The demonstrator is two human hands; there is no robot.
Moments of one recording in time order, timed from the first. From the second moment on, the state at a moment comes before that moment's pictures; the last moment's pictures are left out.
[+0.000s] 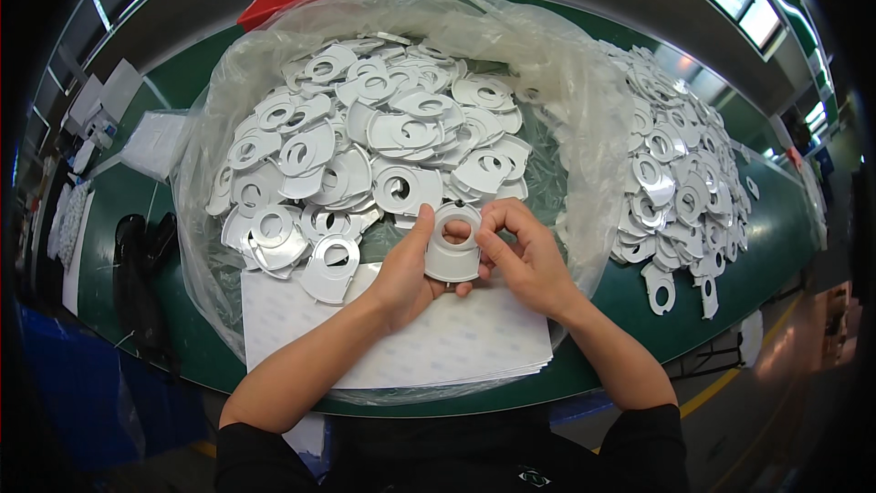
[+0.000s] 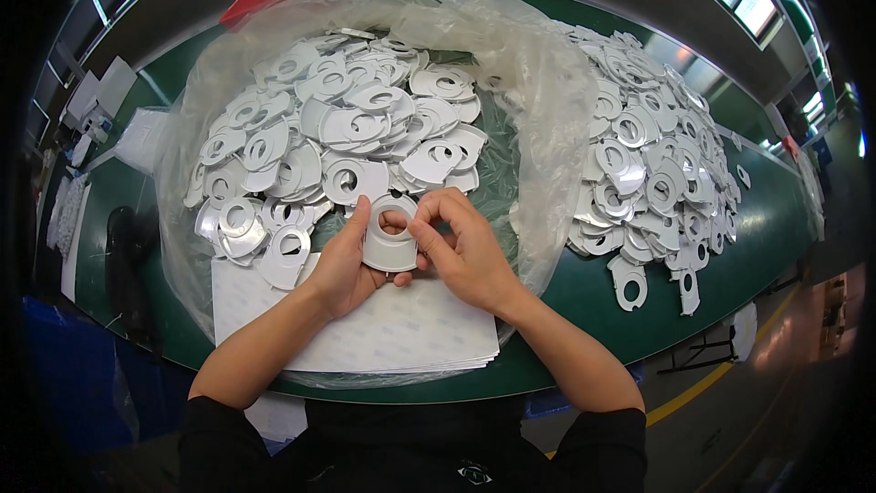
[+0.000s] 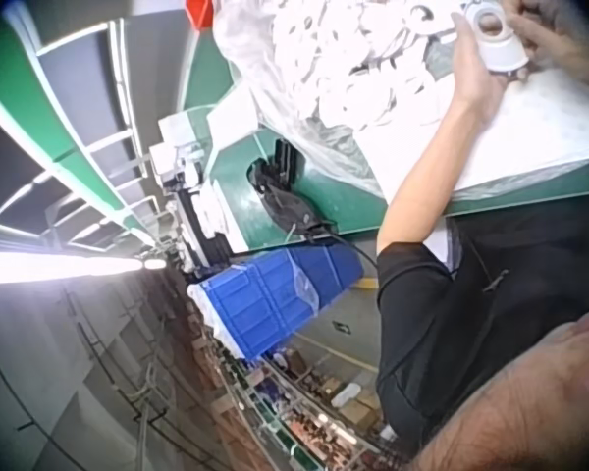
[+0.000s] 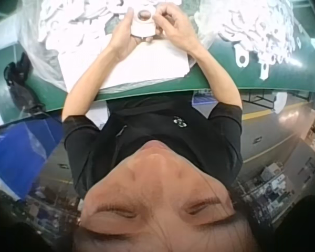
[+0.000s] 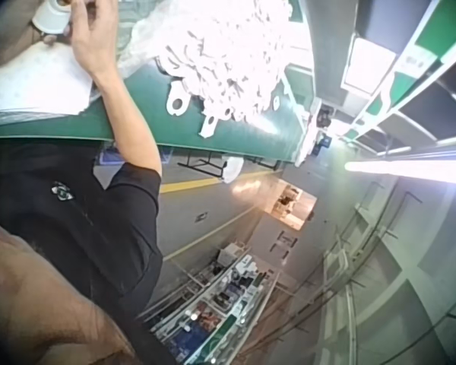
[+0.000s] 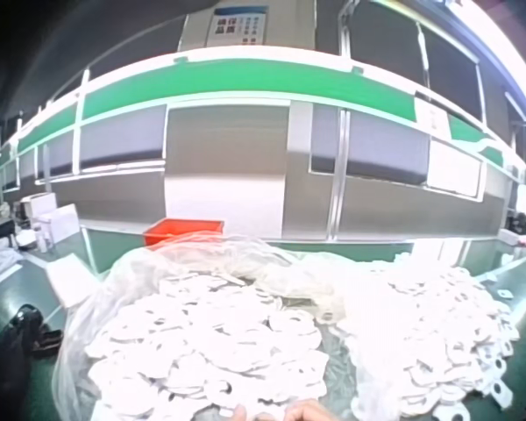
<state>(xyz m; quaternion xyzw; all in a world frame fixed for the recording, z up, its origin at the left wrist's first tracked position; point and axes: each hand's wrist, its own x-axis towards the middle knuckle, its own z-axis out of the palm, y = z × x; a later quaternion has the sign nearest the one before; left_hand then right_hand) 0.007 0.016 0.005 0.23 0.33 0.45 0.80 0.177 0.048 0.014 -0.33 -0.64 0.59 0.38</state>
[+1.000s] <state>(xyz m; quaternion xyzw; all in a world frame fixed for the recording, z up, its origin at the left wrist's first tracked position) 0.007 0.017 0.000 0.29 0.32 0.44 0.78 0.174 0.046 0.012 -0.35 -0.72 0.45 0.39</state>
